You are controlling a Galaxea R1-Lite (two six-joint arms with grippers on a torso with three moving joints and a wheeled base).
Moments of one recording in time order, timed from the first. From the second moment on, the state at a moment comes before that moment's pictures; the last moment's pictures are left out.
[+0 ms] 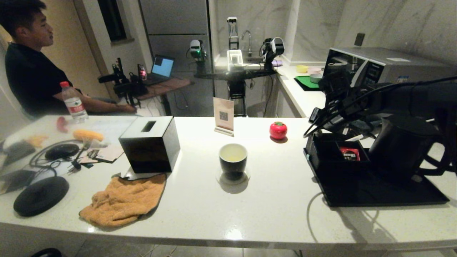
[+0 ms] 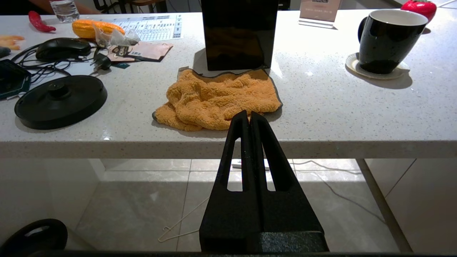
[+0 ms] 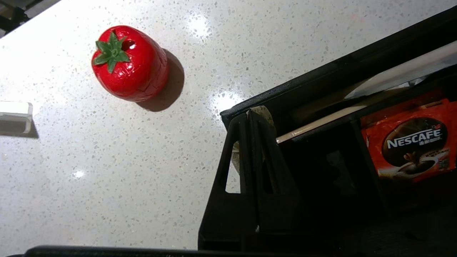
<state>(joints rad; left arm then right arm) 0.00 0.00 0.00 0.00 -0.02 0.01 0.23 2.22 -1.93 0.42 -0.30 0.61</state>
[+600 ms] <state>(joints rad) 0.00 0.00 0.00 0.00 -0.02 0.01 0.24 2.14 -1.91 0.42 -0.30 0.60</state>
